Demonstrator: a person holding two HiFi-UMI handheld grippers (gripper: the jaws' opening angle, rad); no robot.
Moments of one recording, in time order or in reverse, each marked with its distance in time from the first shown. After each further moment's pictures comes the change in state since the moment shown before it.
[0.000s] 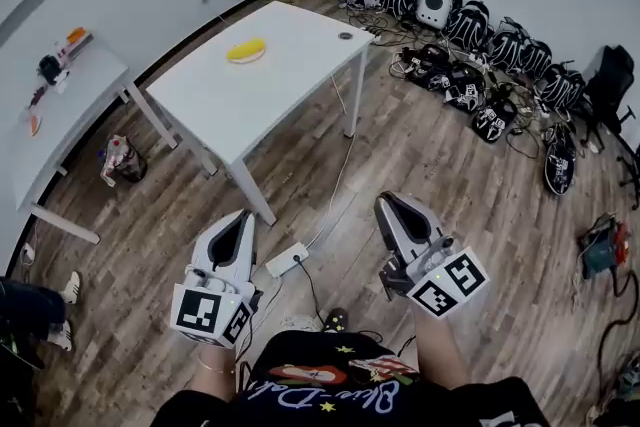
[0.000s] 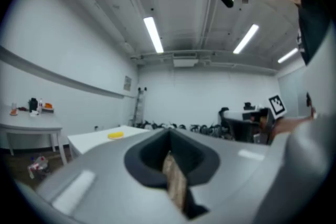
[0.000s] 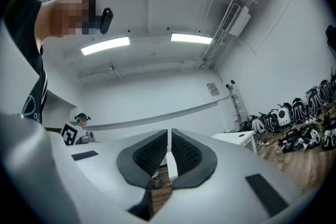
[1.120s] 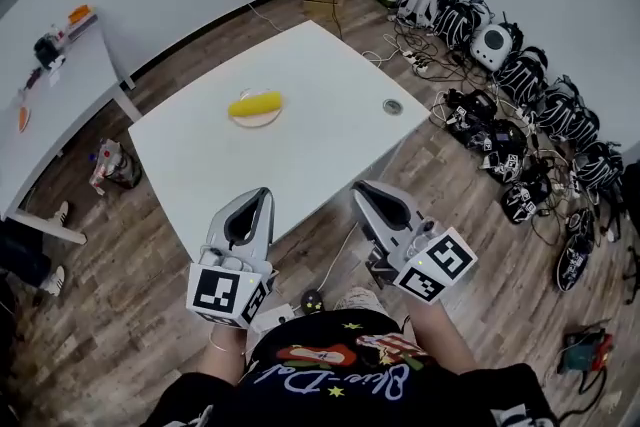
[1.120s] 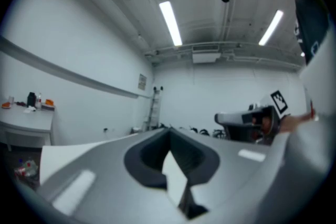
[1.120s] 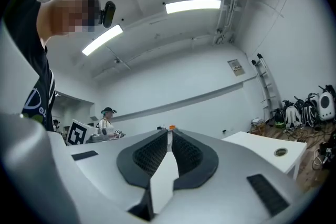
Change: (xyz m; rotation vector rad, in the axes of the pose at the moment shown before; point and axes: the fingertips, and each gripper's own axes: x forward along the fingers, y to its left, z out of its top) left arm 0.397 0.224 -0.010 -0.040 -0.021 0.173; right arm 0.390 -0.267 -0.030 0.030 0.162 0.302
